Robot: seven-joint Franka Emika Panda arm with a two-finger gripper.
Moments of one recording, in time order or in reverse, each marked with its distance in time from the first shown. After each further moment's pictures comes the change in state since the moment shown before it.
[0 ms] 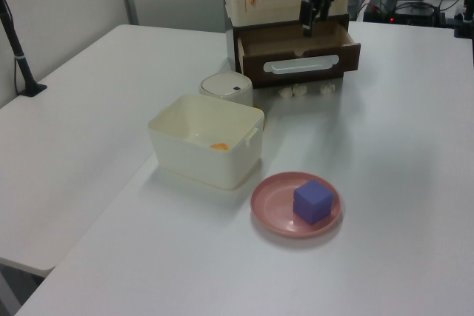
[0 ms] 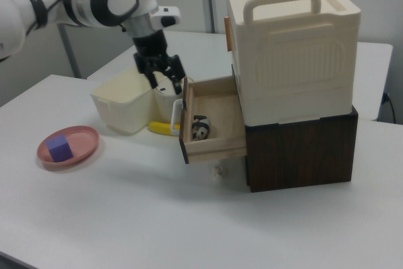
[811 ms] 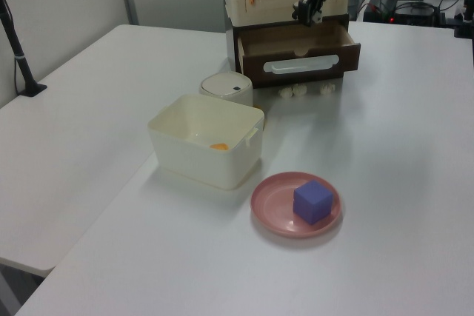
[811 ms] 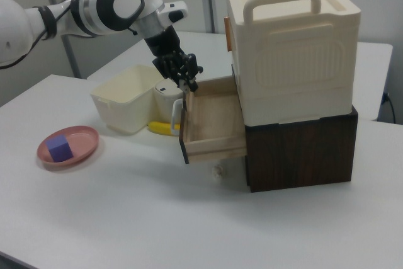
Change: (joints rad) arm -0.003 0.034 -0.022 -0.001 -0.119 0.147 -0.002
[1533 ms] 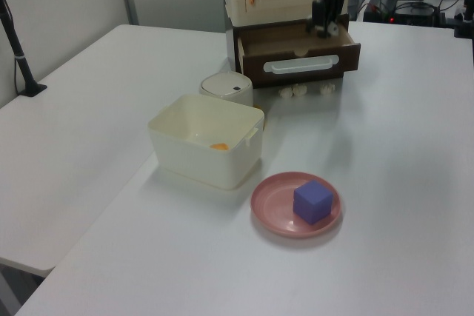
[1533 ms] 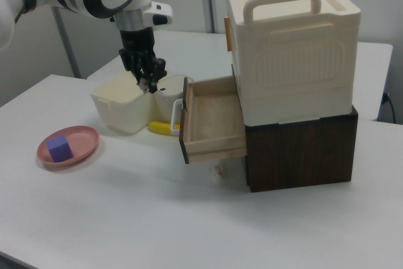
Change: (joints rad) arm -0.002 -0.093 0.027 -0.002 0.272 -0.259 -0.028
